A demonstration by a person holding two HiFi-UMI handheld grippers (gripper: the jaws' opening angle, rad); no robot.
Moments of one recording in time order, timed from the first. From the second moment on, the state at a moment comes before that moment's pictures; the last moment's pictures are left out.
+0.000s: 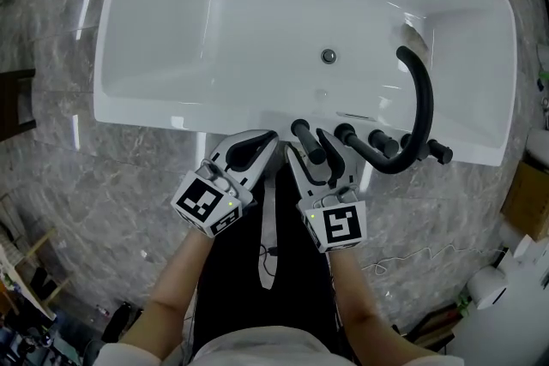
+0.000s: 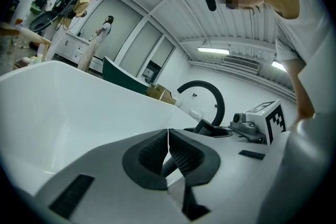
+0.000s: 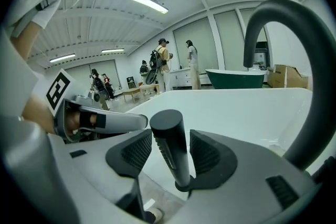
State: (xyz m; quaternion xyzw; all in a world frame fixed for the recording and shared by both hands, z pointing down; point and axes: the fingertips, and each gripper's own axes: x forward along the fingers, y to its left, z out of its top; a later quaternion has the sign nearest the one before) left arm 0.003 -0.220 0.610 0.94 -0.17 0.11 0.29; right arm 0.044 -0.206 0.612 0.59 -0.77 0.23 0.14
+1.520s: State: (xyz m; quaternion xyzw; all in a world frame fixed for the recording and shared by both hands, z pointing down) left arm -0.006 -0.215 0.605 0.94 -0.17 0.10 0.28; right arm 0.047 -0.227 0.630 0.63 -0.73 0.19 0.18
